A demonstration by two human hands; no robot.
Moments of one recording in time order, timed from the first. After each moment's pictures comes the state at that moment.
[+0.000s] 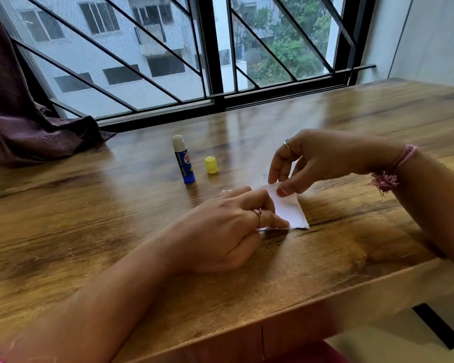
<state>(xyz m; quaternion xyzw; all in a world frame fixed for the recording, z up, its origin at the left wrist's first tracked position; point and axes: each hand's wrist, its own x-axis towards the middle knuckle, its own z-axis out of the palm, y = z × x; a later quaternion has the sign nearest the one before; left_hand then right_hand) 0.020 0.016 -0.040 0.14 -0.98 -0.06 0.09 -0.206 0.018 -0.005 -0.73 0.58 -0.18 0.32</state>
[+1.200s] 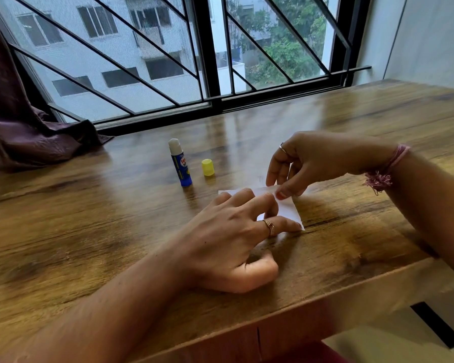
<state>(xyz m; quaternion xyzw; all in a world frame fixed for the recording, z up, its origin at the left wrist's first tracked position) 0.012 0.029 -0.040 0.17 -0.98 0.03 0.04 -0.207 0.018 -0.002 -0.73 0.58 -0.17 0.31</state>
